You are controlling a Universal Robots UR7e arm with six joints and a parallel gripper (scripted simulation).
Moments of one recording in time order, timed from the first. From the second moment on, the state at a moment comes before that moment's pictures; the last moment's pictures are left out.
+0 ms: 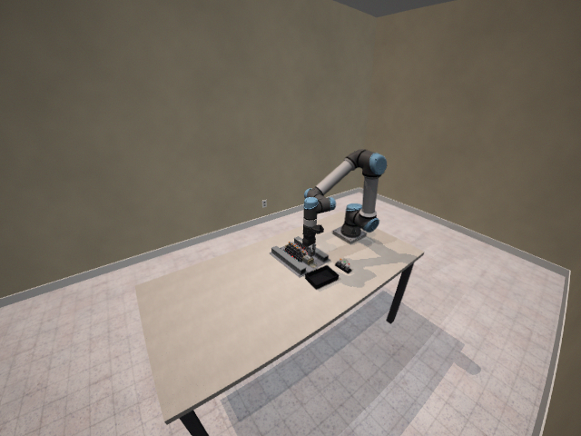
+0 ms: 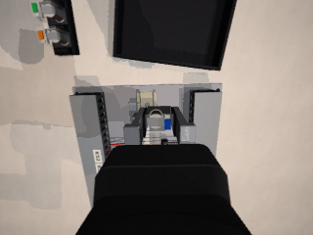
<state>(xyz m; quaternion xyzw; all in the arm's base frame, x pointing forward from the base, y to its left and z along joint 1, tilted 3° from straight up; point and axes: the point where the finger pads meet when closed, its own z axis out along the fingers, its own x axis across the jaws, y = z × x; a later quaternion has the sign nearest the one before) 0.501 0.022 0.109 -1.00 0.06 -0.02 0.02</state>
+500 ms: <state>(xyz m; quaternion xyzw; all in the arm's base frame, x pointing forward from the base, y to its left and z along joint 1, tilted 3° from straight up) 0.518 0.077 0.101 -1.00 0.06 -0.02 0.02</state>
